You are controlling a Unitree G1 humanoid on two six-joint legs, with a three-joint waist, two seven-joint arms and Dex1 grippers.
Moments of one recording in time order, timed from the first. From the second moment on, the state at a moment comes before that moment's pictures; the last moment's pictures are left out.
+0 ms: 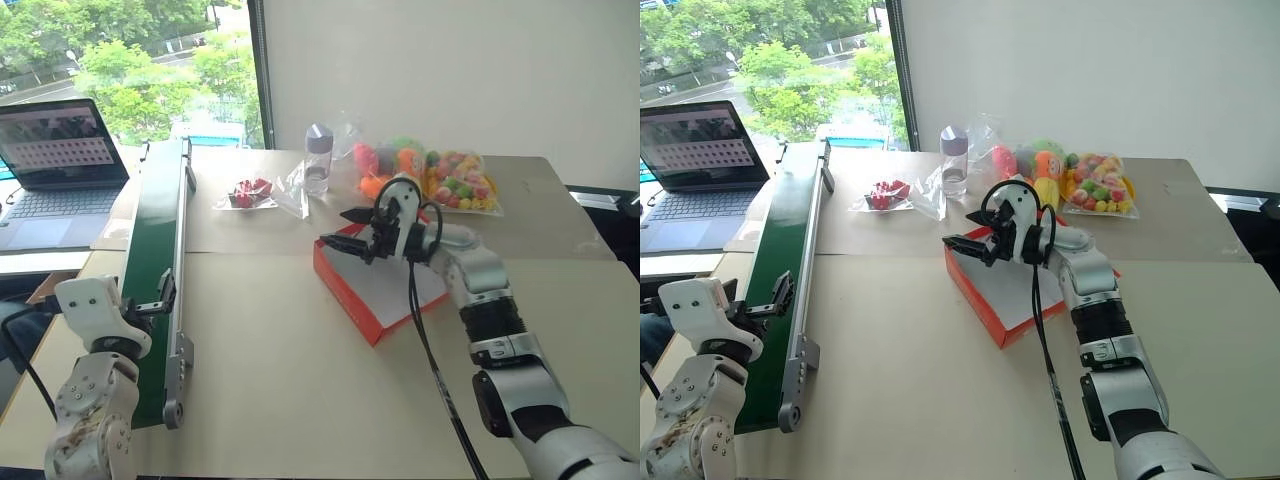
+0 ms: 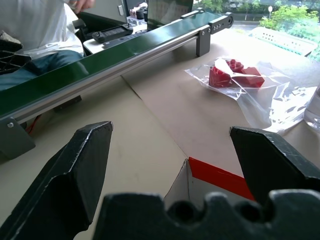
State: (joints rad) left arm 0.12 0.17 0.51 -0.64 -0.32 0.59 -0.13; right arm -0.80 -0.32 0.07 0.36 0.30 0.39 0.95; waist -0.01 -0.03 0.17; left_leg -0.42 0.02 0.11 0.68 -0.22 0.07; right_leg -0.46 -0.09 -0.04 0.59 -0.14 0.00
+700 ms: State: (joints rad) left arm 0.09 0.20 0.44 -0.63 -0.29 0.57 -0.03; right arm -0.80 -0.25 0.10 0.36 0.29 0.37 0.94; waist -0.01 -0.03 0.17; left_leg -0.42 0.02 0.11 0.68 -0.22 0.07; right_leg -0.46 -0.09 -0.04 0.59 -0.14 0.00
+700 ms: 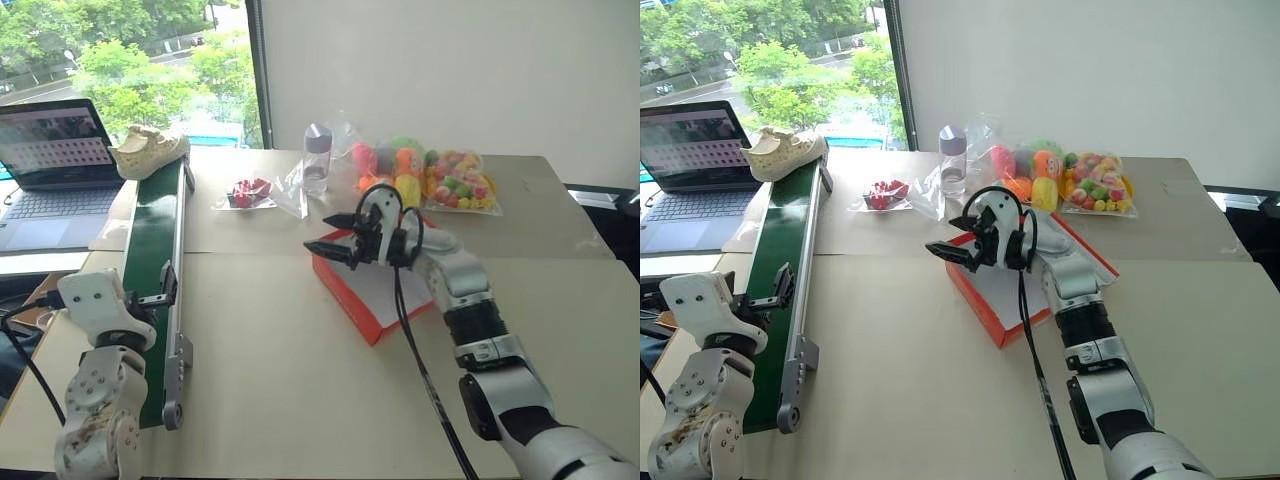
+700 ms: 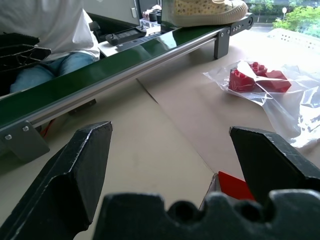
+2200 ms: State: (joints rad) left arm -0.05 0.76 0.53 0.23 -0.33 0.32 -0.62; right arm -0.71 -0.29 0.15 0.14 0.29 0.46 0.87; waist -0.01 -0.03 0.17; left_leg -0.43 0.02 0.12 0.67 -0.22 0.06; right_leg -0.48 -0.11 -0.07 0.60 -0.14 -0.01
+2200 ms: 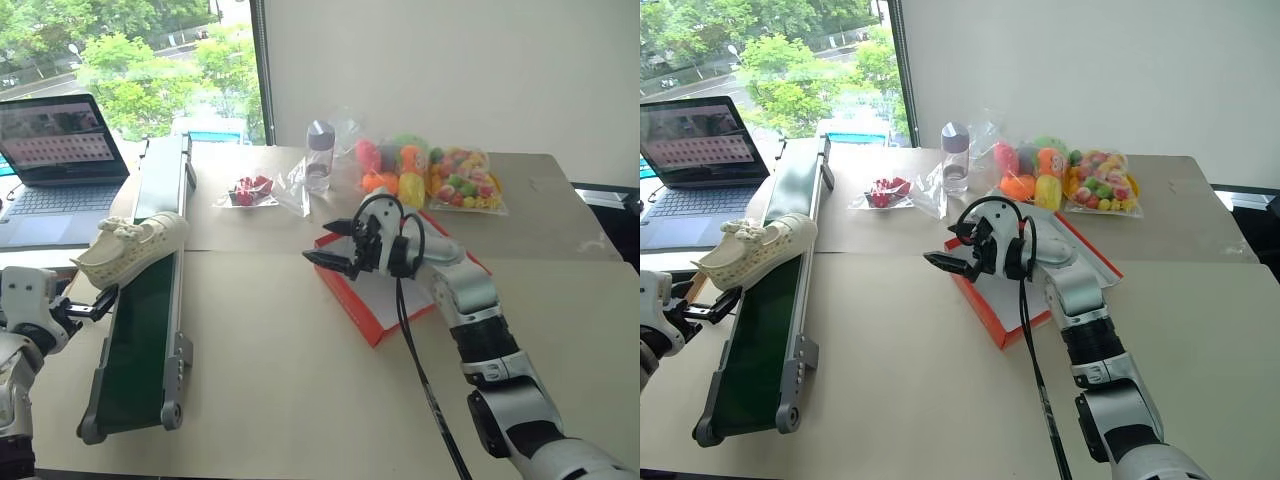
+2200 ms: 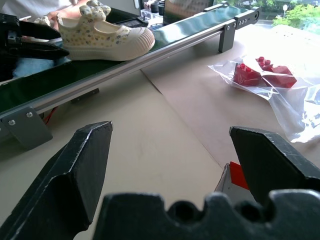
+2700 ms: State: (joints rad) left arm -0.10 0.75 0.46 0.23 -0.36 0.37 -0.67; right arm -0.71 -0.32 0.15 0.09 0.29 0.49 0.85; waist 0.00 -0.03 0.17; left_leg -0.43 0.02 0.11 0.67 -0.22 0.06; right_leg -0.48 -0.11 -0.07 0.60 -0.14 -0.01
